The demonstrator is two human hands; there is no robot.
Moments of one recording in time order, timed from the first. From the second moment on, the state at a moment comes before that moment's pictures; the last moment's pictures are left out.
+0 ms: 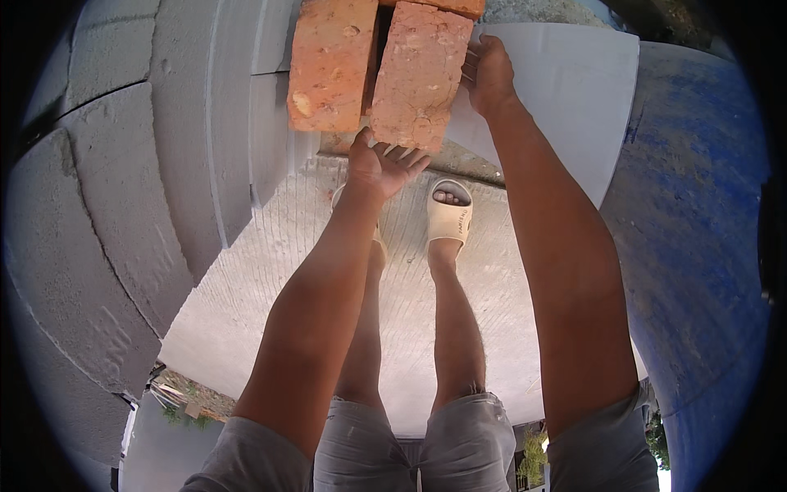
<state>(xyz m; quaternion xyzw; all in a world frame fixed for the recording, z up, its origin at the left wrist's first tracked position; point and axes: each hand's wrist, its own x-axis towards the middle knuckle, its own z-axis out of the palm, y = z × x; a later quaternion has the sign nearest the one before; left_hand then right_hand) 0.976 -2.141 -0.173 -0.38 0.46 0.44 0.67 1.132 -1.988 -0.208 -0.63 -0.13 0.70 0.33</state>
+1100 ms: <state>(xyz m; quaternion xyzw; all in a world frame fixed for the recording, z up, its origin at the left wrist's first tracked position) 0.938 -2.385 0.020 -0.37 0.44 0.43 0.70 1.169 -2.182 0.006 -0.47 0.08 0.87 0.13</state>
